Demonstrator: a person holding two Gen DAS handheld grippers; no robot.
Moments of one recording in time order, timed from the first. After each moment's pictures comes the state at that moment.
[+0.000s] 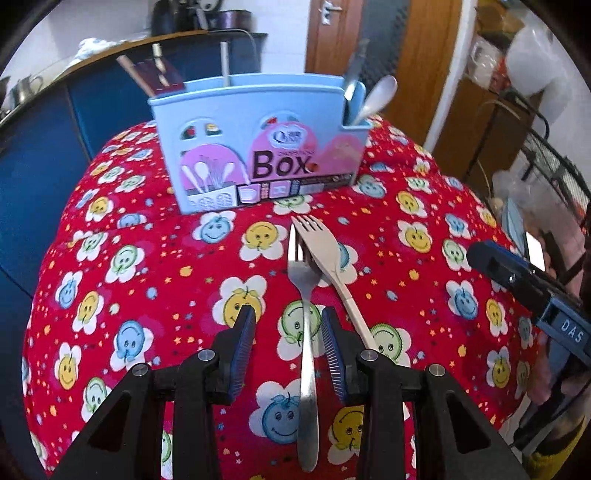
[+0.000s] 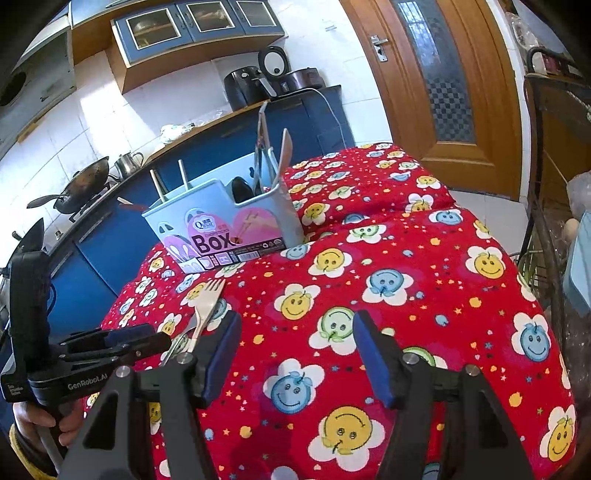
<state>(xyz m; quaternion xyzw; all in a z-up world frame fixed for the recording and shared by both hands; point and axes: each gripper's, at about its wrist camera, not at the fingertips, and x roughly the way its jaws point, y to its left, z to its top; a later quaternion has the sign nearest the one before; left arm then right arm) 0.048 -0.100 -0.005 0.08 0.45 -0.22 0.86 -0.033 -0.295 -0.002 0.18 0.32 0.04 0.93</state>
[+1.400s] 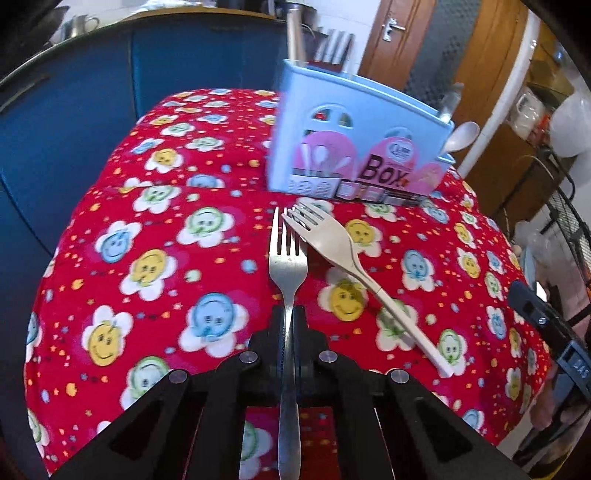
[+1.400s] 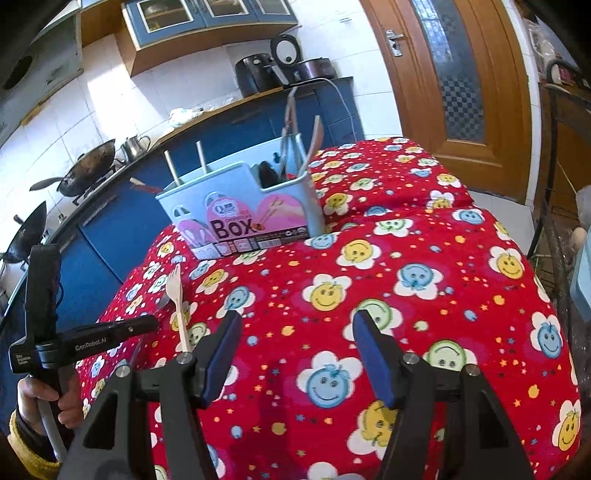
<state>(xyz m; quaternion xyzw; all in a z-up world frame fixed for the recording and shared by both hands) 0.069 -0.021 -0.014 -0.02 0.47 -0.16 0.87 -0.026 -0.264 0.006 0.15 0.34 0.06 0.93</state>
